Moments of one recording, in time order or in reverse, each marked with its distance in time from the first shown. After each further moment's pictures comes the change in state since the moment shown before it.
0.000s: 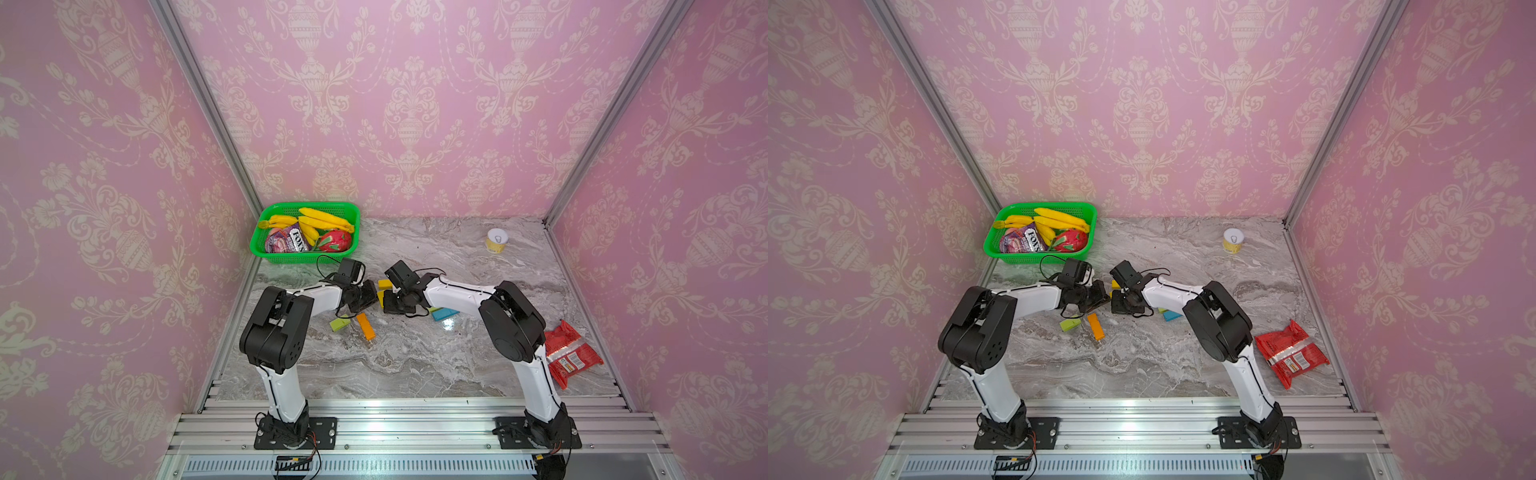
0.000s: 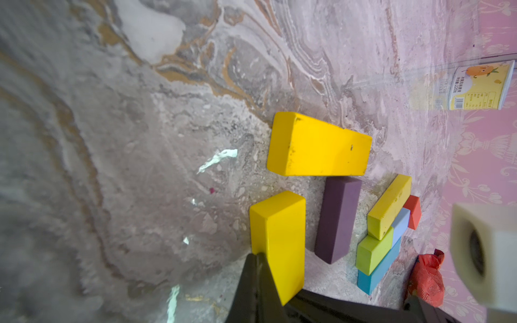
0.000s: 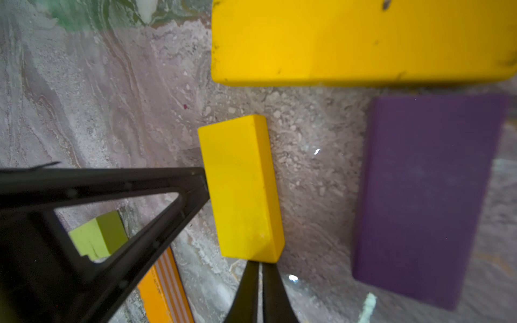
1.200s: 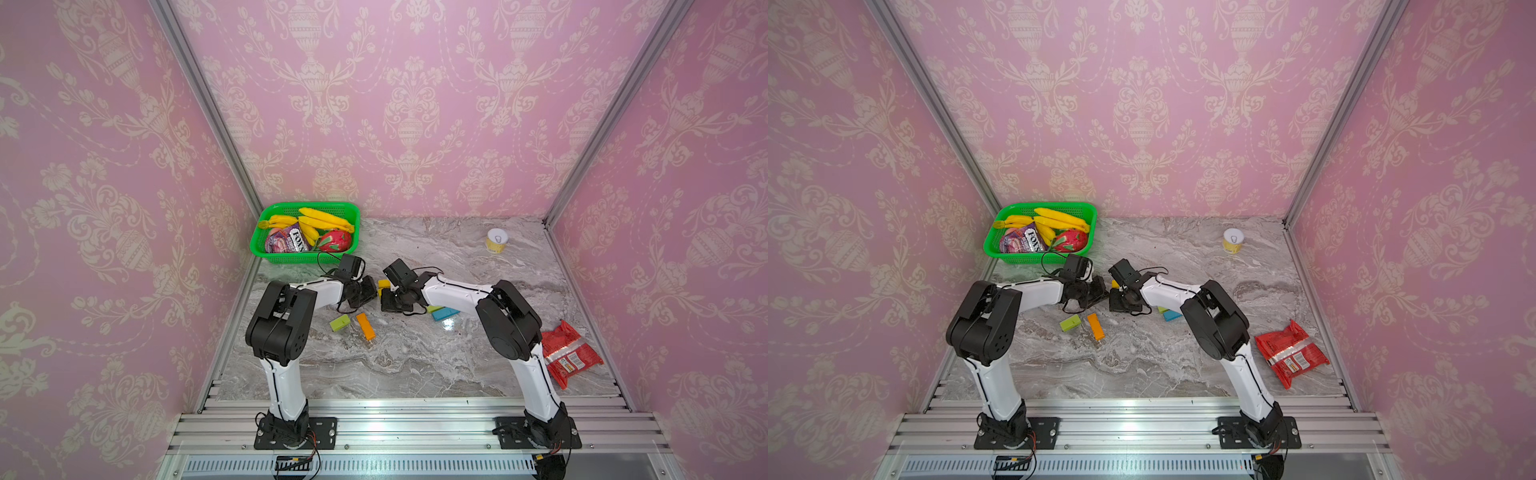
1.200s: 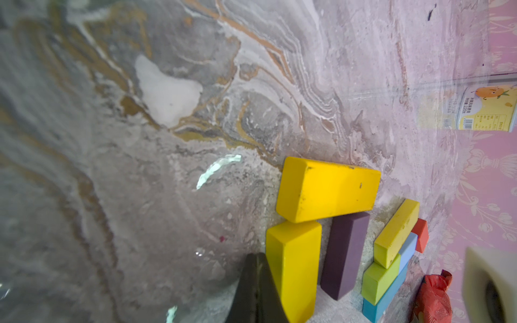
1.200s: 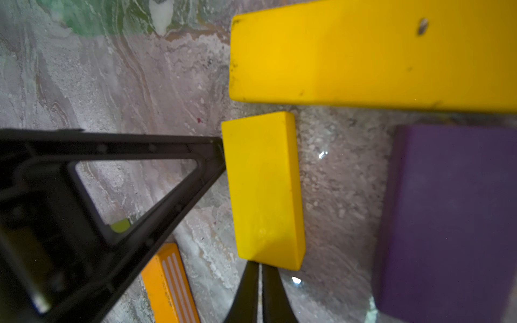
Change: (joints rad) left arm 0.021 0.062 0.063 -0.011 -0.024 0.001; right arm -0.004 0.031 0.040 0.008 -0.021 0.000
